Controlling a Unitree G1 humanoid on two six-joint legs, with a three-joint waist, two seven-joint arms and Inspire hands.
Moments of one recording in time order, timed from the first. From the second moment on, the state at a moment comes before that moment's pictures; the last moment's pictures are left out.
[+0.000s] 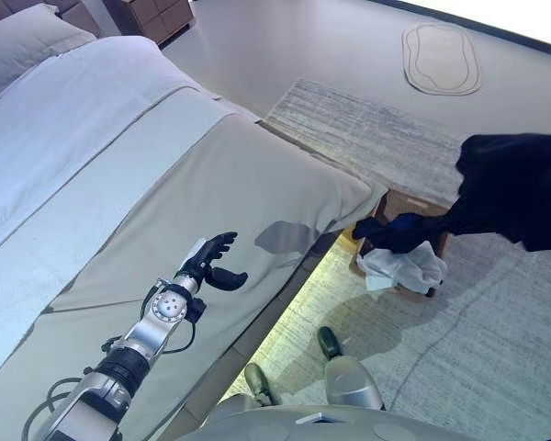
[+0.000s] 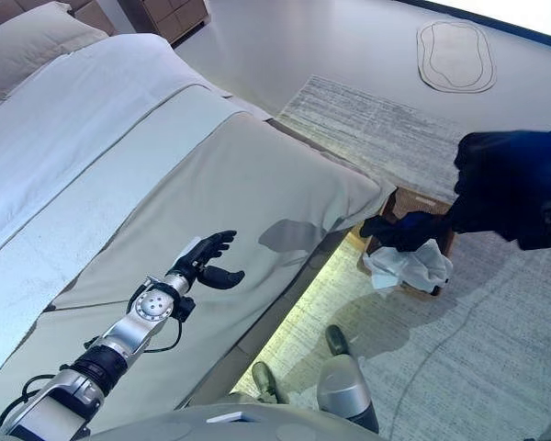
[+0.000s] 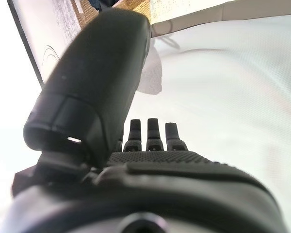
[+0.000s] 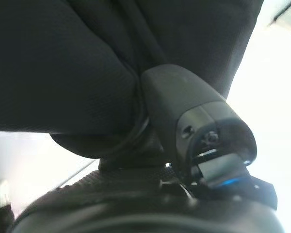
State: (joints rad) left arm -0.19 0.49 -0.45 0.50 -0.11 -0.03 0.05; right arm -0.51 -1.03 0.04 0.67 0.04 0.30 -0.08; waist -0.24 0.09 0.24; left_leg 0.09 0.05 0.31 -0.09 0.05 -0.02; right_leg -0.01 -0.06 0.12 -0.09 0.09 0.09
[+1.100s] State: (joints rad) left arm -0.19 0.47 -0.49 0.50 -0.12 -0.03 0.06; right arm -0.46 -0.87 0.09 0.84 0.04 0.23 -0.17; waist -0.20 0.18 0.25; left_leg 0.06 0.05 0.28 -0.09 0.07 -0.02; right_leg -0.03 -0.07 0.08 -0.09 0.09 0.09
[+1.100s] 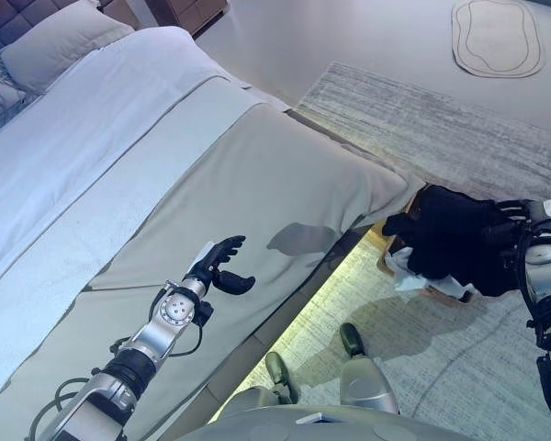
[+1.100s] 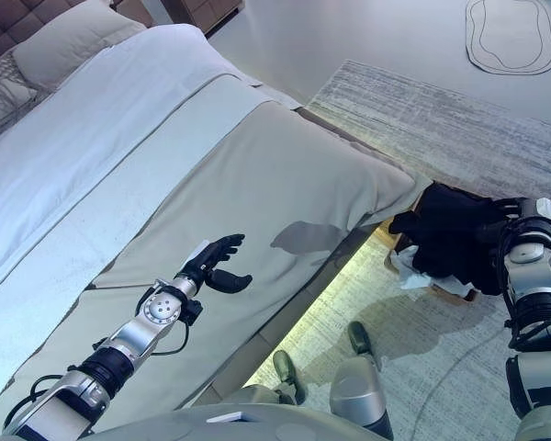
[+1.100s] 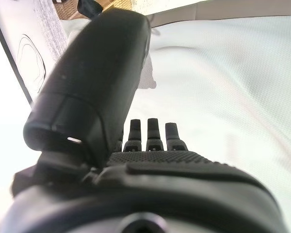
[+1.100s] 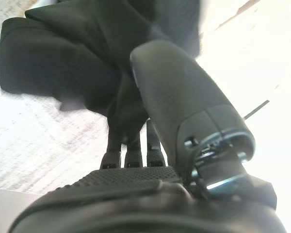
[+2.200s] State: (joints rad) left arm -0.15 0.40 -0.48 0.51 -0.11 -0.03 0.10; right arm -0.43 -0.71 0.09 0.82 0.06 0.19 -0.21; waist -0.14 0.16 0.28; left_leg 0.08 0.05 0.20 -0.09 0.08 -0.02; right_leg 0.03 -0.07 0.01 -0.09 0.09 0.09
